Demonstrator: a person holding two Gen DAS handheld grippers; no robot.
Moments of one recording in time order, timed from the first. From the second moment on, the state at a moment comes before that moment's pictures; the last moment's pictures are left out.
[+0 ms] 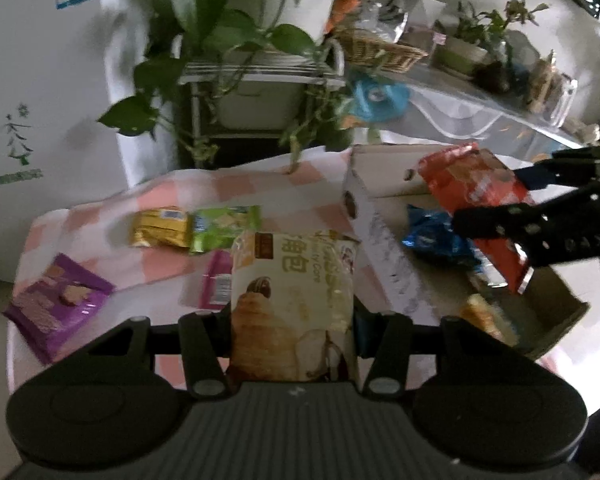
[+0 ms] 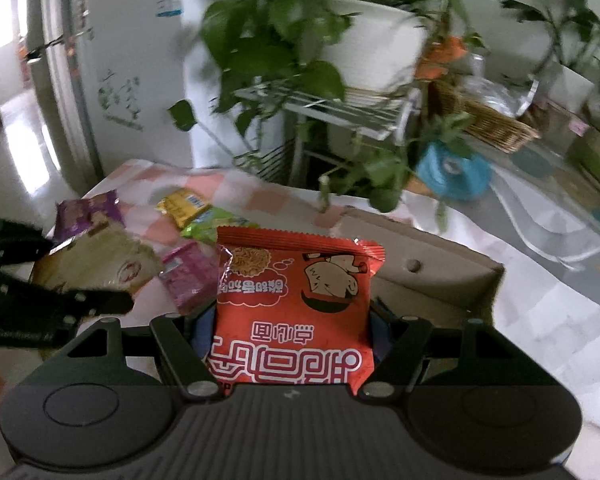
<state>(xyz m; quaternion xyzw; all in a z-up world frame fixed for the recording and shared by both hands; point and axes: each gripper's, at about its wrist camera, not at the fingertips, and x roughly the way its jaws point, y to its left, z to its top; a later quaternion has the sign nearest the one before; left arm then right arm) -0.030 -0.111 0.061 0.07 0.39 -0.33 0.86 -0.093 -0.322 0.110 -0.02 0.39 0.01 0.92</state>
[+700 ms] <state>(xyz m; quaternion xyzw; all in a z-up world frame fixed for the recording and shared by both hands) -0.060 -0.183 0.051 0.02 0.39 -0.43 0.82 -0.100 -0.388 0.105 0.06 0.38 -0.13 0.91</state>
